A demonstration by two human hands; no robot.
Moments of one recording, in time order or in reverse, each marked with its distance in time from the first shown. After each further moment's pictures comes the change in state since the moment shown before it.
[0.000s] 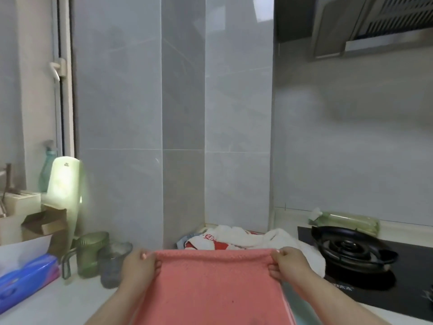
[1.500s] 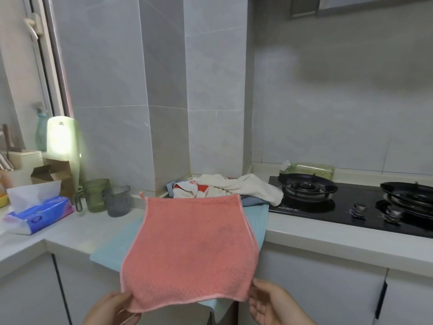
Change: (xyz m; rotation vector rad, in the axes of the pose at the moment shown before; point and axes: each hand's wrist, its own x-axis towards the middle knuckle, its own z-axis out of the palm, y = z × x) left_hand -0.219 -0.091 -0.124 -0.177 -0.220 -0.512; right_hand -0.227 0.138 -0.041 0.517 -0.219 0.524
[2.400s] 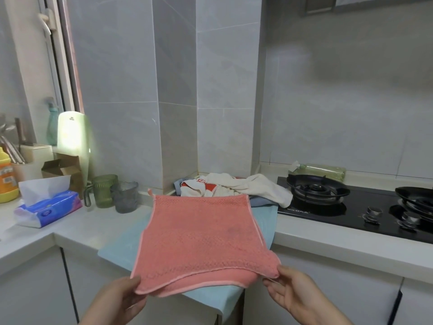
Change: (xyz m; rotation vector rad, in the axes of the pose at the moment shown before) left_hand -0.010 0.027 0.019 -0.087 -0.028 0.009; right_hand 0.021 -0.036 -0.019 0.033 -0.003 -0.112
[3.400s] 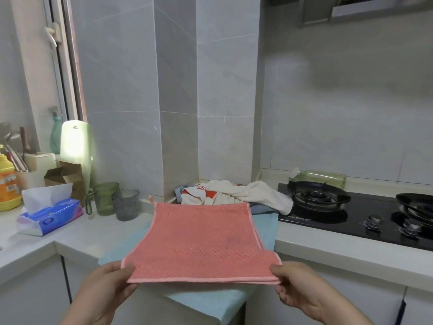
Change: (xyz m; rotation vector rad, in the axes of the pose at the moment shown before) left_hand -0.011 0.040 0.002 0.006 0.043 0.206; right_hand -0.034 -0.039 0.019 -0.408 -0.020 -0.044
